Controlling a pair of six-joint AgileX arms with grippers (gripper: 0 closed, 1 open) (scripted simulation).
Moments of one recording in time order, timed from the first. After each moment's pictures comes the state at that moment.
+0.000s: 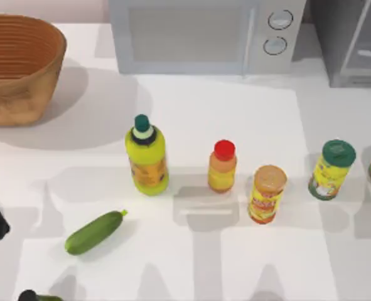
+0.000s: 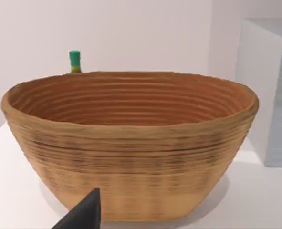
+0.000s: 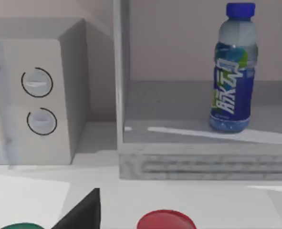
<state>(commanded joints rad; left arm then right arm) 0.00 0.00 0.00 0.00 0.00 0.00 0.00 0.00 0.00 0.00 0.00 0.00</state>
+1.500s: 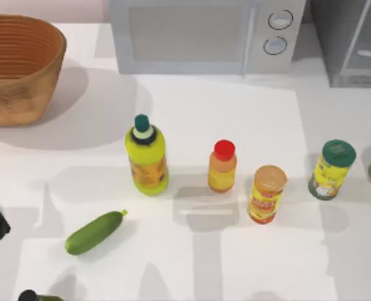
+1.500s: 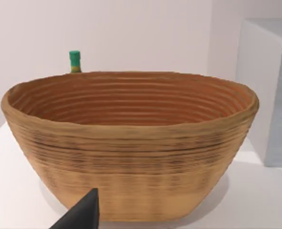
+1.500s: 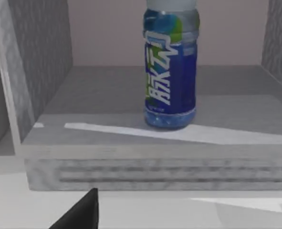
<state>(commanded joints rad) 0.00 0.00 0.00 0.00 0.00 0.00 -0.50 1.68 0.17 1.50 -0.48 0.02</state>
